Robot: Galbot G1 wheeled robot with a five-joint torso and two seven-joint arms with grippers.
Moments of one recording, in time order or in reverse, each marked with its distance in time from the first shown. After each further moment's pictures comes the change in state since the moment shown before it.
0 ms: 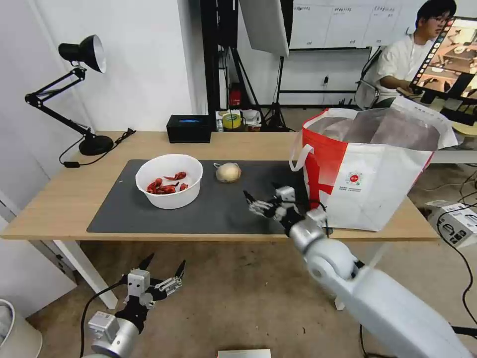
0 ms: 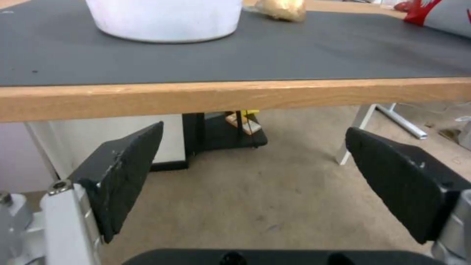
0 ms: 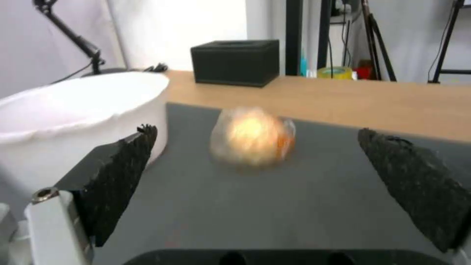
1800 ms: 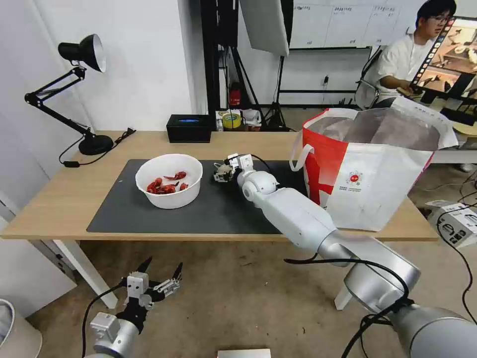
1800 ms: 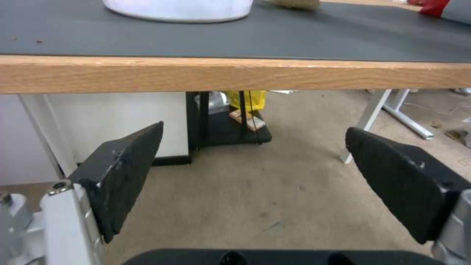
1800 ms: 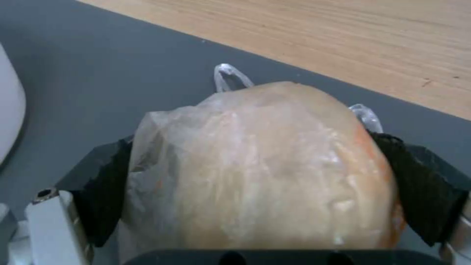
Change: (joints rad) left arm -0.028 0.004 0.010 0.066 -0.018 -0.032 0.002; right arm 0.511 0.485 -0.205 -0.881 -0.008 -0.250 -0.096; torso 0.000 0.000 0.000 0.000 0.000
